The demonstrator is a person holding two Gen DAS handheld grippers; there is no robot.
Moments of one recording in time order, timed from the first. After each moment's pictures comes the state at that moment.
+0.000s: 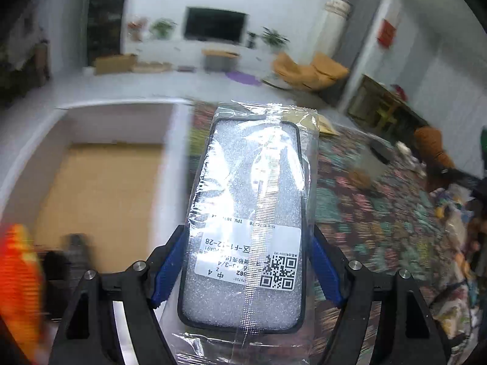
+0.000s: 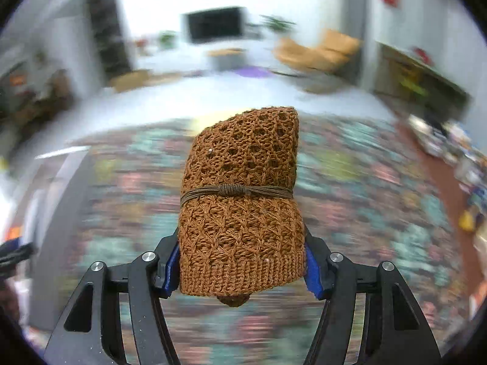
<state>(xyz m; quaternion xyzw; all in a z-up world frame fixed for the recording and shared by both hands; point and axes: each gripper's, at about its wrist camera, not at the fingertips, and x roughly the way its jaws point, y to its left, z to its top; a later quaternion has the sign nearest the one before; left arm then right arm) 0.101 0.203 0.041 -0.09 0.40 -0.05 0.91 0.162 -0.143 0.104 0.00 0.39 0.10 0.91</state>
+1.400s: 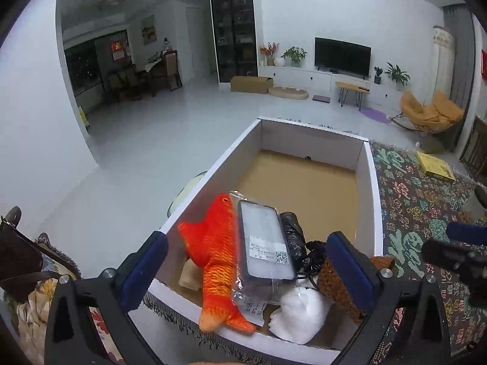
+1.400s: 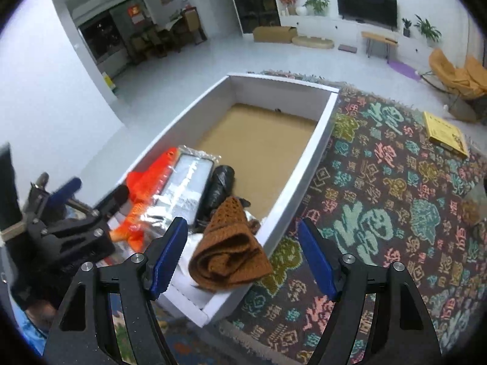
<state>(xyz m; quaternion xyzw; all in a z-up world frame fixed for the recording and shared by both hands) -0.032 0.312 0.082 -0.06 0.35 0.25 0.90 0.070 0.161 0.076 -0.08 0.46 0.31 0.83</state>
